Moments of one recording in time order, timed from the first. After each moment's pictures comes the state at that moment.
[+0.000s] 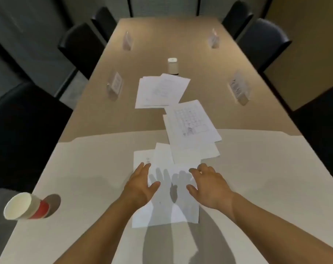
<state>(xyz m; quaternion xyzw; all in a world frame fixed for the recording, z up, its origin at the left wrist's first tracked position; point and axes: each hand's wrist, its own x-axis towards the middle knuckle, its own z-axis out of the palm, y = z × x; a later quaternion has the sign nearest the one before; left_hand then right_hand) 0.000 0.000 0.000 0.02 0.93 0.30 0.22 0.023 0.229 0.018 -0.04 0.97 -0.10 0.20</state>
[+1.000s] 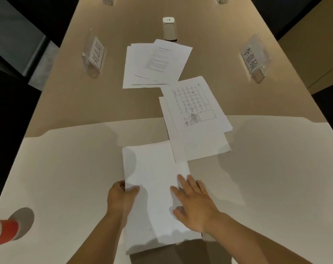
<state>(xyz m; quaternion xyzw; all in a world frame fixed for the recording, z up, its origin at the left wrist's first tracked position) -0.048 -0.018 -0.092 -0.37 0.76 0.50 0.20 -0.004 0.199 -0.090 -0.13 0.93 -0.11 0.32</state>
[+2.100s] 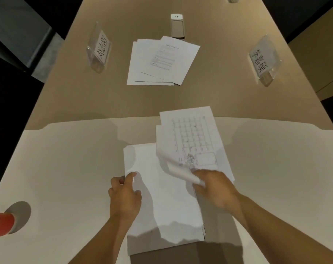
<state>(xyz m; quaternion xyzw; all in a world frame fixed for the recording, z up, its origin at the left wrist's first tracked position) -0.042 -0.010 -0.108 -0.17 0.93 0.27 0.17 -0.053 0.247 -0.075 -0.05 0.95 -0.21 0.23</state>
